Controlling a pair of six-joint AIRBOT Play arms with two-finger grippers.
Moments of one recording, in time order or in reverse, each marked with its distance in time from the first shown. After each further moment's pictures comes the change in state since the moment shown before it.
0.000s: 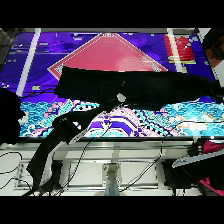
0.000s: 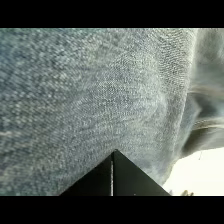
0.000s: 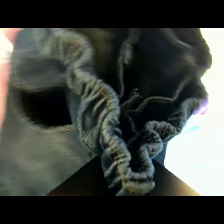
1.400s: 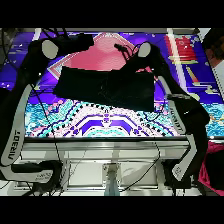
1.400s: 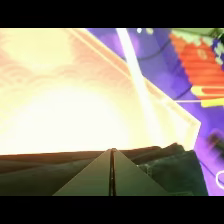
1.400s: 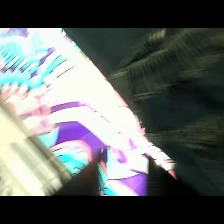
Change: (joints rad) left arm 0.506 0.650 -0.001 0.887 -0.291 -0.010; right arm 1.078 -0.106 0.392 -0.077 0.185 -0.087
